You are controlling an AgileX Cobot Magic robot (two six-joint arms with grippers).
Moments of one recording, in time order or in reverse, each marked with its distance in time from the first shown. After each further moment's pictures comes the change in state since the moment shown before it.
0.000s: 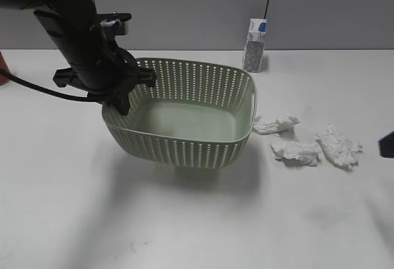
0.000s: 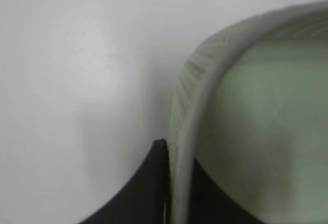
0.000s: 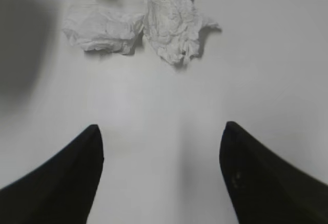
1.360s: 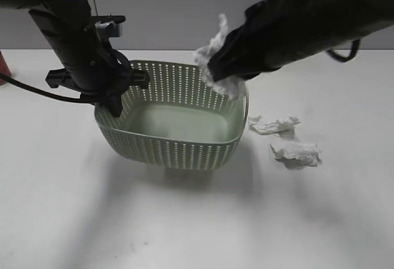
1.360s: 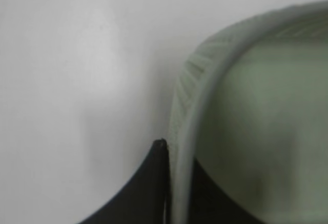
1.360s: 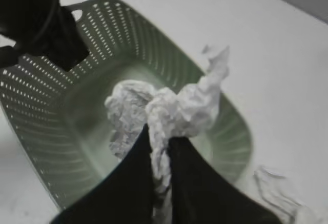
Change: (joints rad) left arm 0.018 0.003 0.000 0.015 0.026 -0.004; right arm 0.520 0.487 -0.484 0.188 -0.244 -0.288
